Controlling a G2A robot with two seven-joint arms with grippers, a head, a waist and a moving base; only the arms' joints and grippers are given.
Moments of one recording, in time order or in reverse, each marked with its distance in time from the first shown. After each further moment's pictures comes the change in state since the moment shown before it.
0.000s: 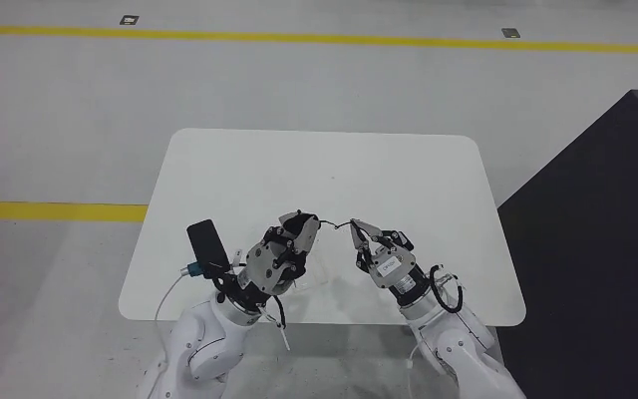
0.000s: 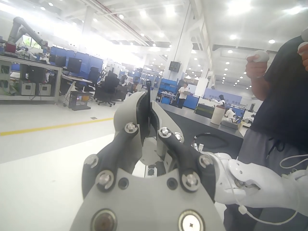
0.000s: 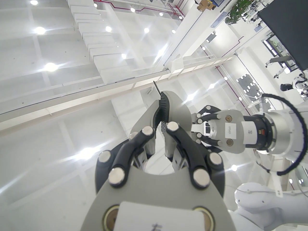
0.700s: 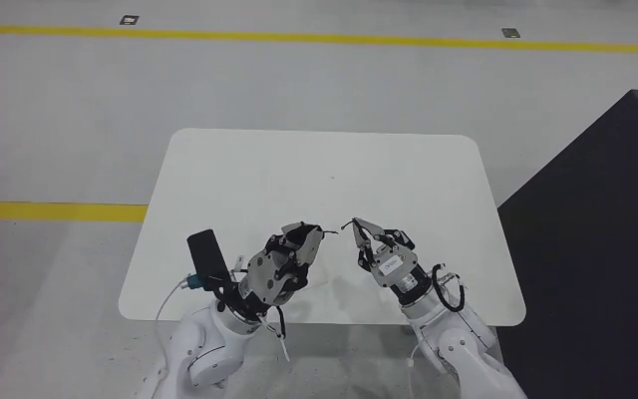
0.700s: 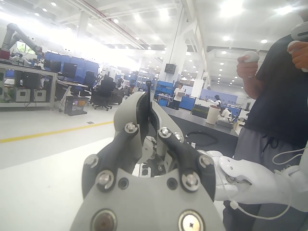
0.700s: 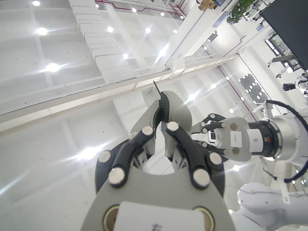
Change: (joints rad) left arm 0.022 0.003 0.008 -0.014 0.030 -0.038 0.007; right arm -0.002 -0.002 0.009 -0.003 0.009 0.005 0.001
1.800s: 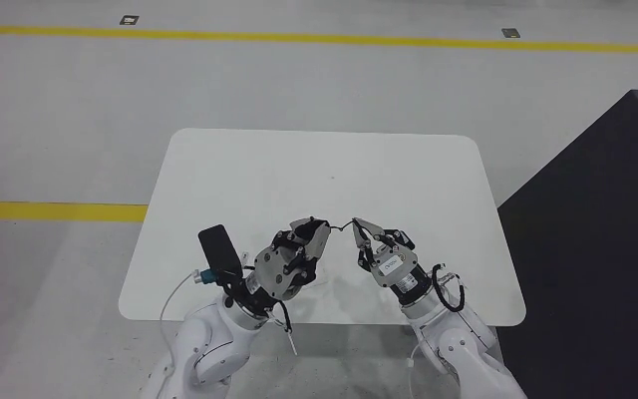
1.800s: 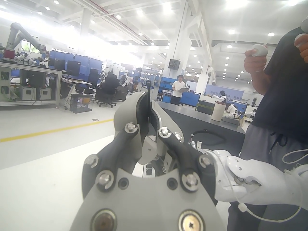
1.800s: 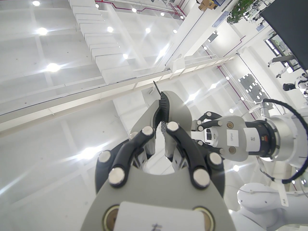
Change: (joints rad) left arm -0.025 -0.005 0.024 0.011 0.043 0.049 -0.024; right arm 0.000 0.000 0.000 0.000 0.000 0.000 0.000
